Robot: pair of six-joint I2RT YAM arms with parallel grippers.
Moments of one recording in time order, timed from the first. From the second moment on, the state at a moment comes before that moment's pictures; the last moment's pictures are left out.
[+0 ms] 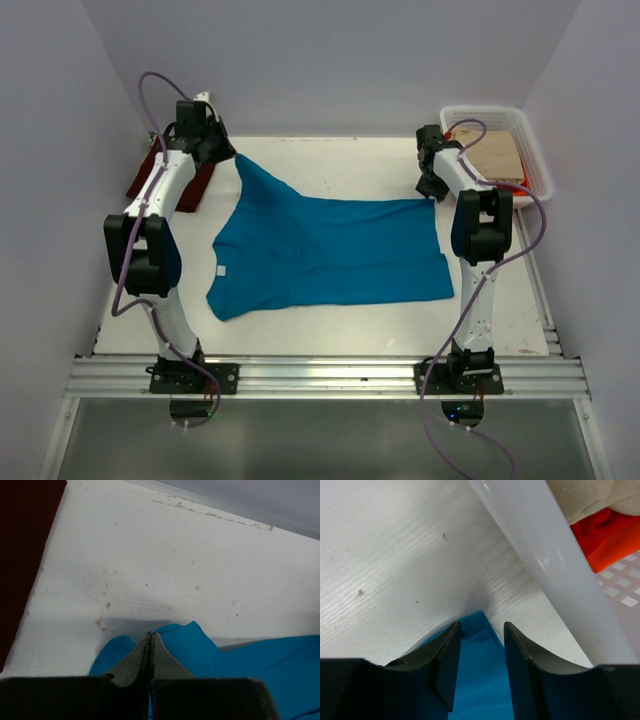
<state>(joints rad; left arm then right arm) -0.04 1.91 1.71 -0.46 0.15 -0.38 0.08 2.31 1.94 -0.85 0.47 0.60</state>
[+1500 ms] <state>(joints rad) -0.03 1.88 1.57 -0.40 0.23 -0.38 0.05 1.89 1.65 -0.68 0.43 0.55</state>
